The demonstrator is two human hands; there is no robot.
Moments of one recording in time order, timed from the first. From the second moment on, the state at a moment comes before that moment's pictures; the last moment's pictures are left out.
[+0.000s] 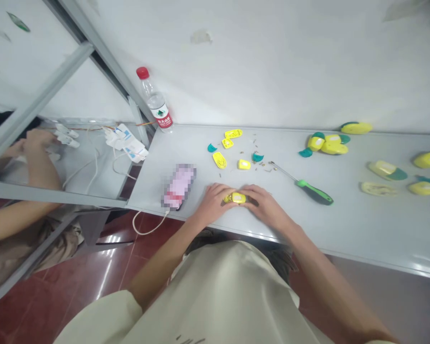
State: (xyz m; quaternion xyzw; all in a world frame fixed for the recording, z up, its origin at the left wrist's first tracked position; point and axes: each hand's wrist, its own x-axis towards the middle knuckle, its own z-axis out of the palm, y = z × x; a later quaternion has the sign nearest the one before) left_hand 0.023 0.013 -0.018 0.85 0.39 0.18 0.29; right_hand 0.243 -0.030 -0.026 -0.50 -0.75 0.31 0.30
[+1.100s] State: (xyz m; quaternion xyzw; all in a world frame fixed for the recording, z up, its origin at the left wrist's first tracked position) left_hand 0.026 0.014 -0.019 0.86 0.38 0.16 0.29; right_hand 0.312 -0.037 0.006 -0.68 -0.64 0.16 0.33
